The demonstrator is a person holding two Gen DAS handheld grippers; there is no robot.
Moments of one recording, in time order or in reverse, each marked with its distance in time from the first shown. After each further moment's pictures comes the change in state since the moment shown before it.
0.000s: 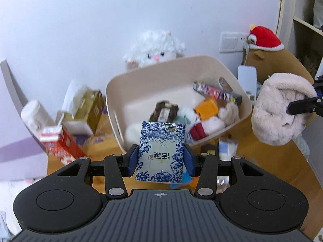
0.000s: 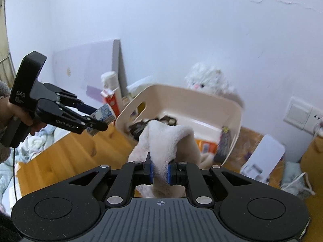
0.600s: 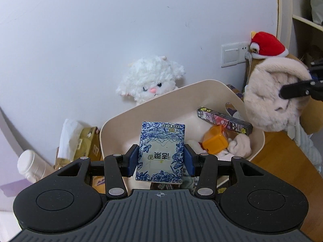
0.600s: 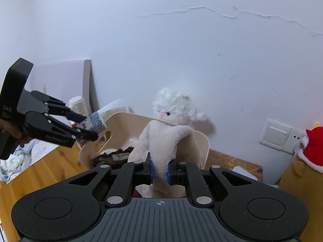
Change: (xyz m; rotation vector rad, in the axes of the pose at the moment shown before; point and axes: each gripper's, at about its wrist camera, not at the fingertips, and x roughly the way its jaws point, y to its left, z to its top) left arm 0.043 -0.006 0.063 0.113 -0.048 0.027; right arm 0.023 -0.045 0.041 0.032 -0.074 -0.124
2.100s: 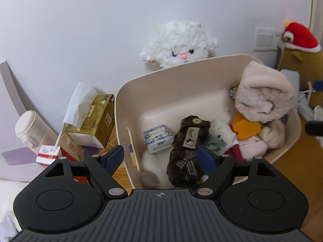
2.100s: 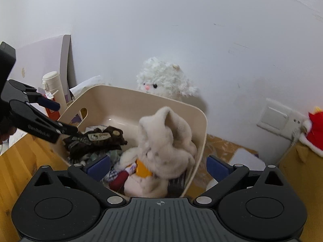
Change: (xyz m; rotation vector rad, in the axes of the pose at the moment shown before) left arm 0.041 0.018 -0.038 -0.140 0.090 0.094; right arm 0.048 0.007 -0.040 0.007 0.103 -0.113
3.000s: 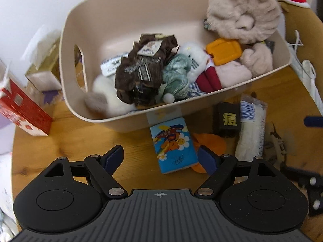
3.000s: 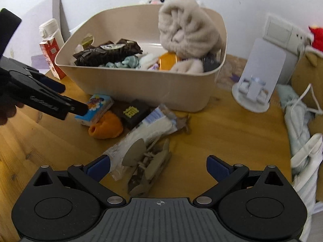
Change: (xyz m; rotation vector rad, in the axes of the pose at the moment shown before) left arm 0.051 -0.038 -0.076 0.005 0.239 -0.107; right arm 0.028 0.055 -0.109 0.144 0.272 -0.003
